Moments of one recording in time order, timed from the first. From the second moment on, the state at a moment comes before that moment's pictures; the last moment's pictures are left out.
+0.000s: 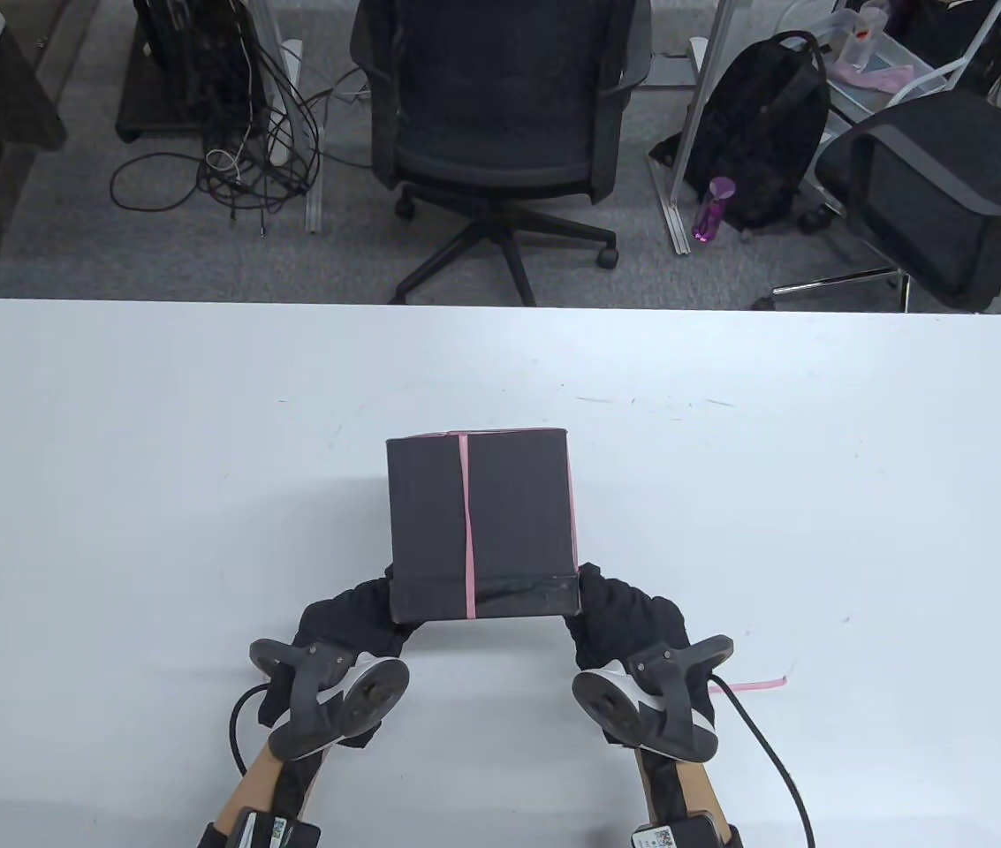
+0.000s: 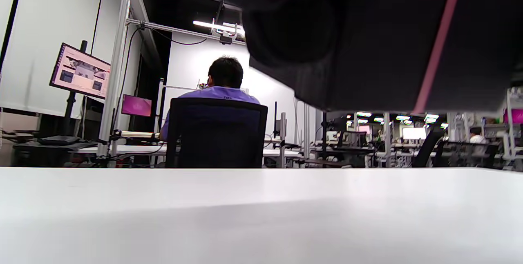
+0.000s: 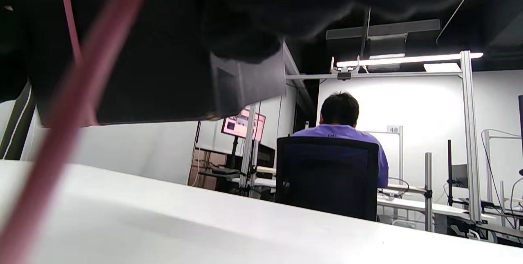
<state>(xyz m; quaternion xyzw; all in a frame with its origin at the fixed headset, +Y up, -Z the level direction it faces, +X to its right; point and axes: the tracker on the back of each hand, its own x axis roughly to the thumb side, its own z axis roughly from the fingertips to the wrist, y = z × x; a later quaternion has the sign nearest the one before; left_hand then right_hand) -0.147 -0.716 -0.143 0.19 -0.12 0.07 0.97 0.120 -0.698 -0.157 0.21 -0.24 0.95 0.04</state>
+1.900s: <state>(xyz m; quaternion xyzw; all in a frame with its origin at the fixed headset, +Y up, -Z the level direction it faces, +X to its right) -0.208 -0.693 -0.151 -0.06 -0.04 0.56 0.82 0.179 -0.713 -0.178 0.12 0.02 0.75 0.65</state>
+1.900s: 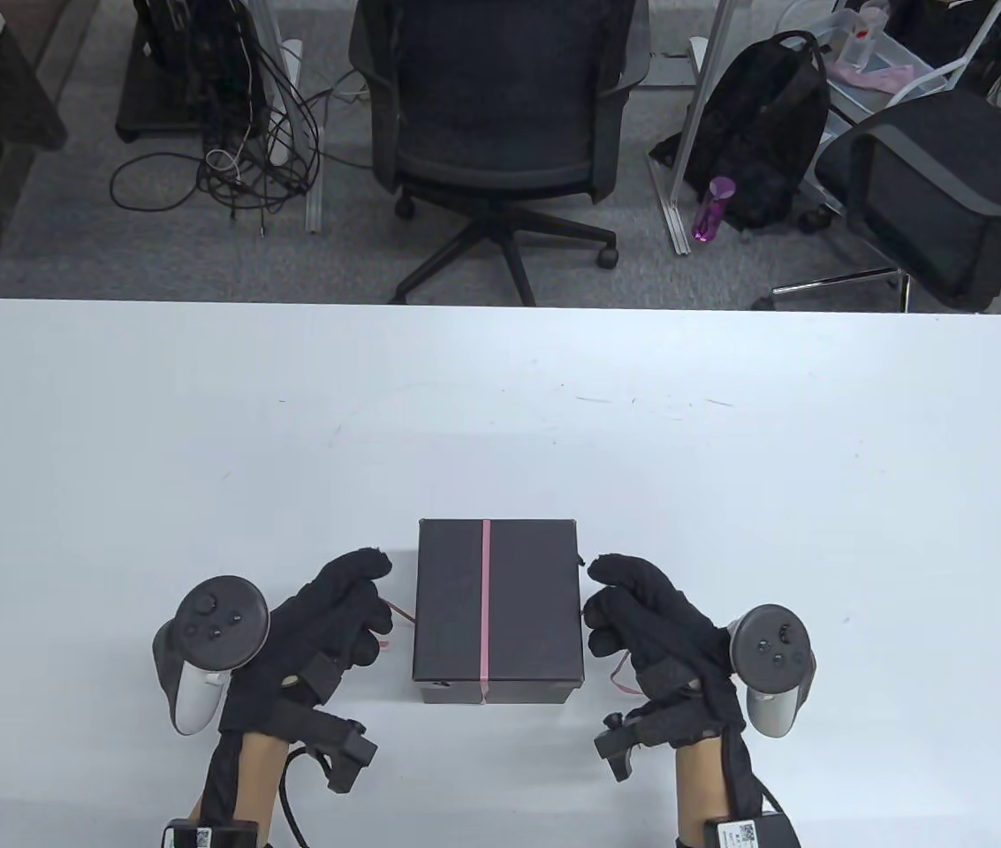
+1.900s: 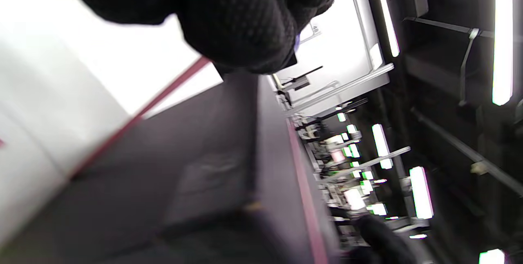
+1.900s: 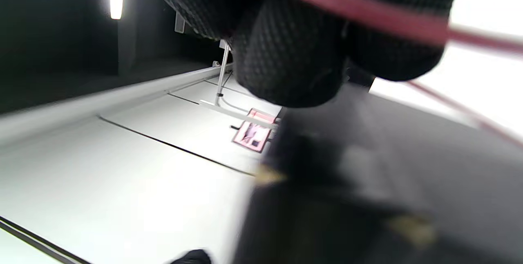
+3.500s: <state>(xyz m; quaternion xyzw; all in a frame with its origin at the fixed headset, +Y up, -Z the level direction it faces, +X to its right) -0.250 -0.714 -0.155 0.03 0.17 0.13 0.98 0.198 -0.752 -0.192 0.06 0.18 0.98 0.01</state>
